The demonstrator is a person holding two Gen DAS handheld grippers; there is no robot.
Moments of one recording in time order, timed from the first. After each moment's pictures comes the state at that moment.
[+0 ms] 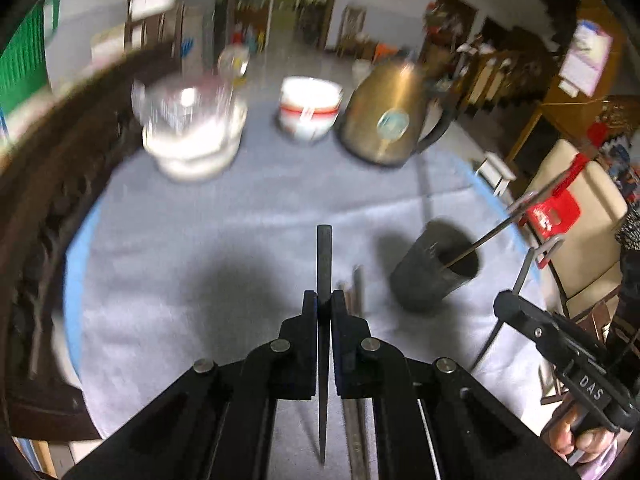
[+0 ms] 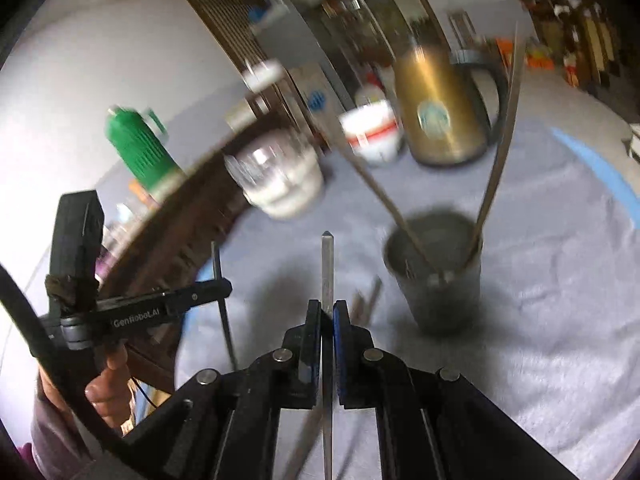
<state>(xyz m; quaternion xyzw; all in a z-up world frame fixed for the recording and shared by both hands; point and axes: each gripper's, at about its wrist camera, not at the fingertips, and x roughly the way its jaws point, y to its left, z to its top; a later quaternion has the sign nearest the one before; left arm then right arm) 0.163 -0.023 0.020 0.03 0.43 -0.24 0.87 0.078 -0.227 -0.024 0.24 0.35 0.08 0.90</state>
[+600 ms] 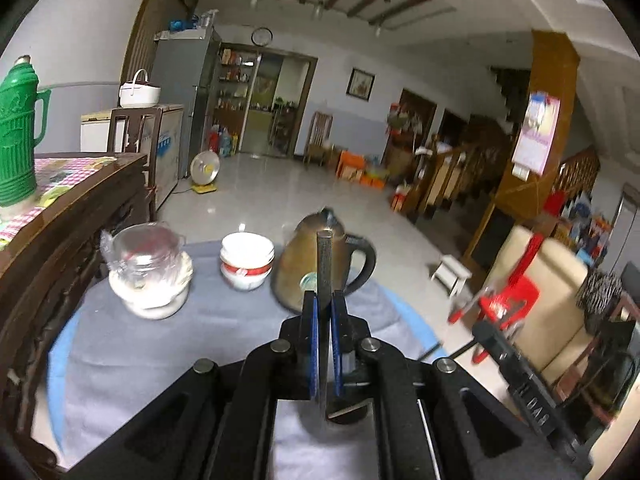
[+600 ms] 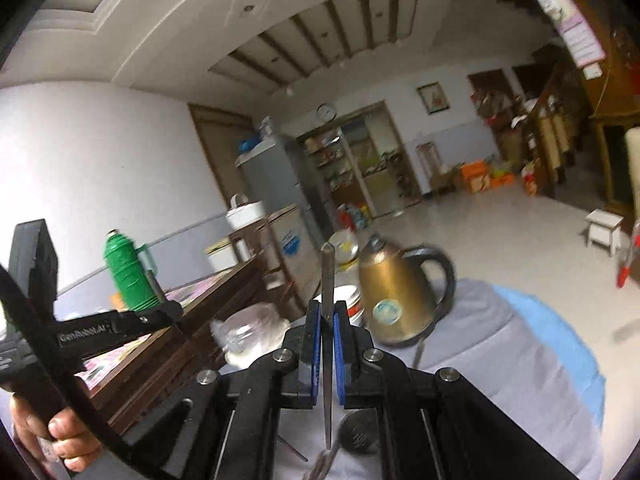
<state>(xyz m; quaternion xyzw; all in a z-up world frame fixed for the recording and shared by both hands) 0.158 -0.066 0.143 -0.06 0.26 -0.29 0.92 0.053 -0.284 0.097 0.20 0.14 -0.04 0.97</state>
